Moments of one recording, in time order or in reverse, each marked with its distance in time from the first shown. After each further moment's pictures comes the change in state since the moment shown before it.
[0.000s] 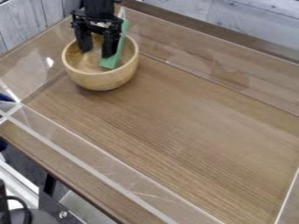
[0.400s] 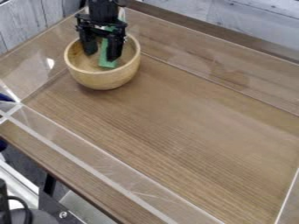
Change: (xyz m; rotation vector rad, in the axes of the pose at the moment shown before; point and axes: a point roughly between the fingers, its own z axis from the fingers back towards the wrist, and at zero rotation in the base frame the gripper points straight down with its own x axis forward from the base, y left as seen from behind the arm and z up) arm 0.003 -0.004 -0.007 0.000 0.011 -0.016
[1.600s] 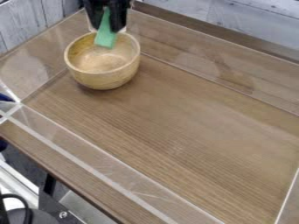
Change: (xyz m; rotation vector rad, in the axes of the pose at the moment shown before) arm -0.014 -0.026 0.084 -0.076 -0.160 -0.038
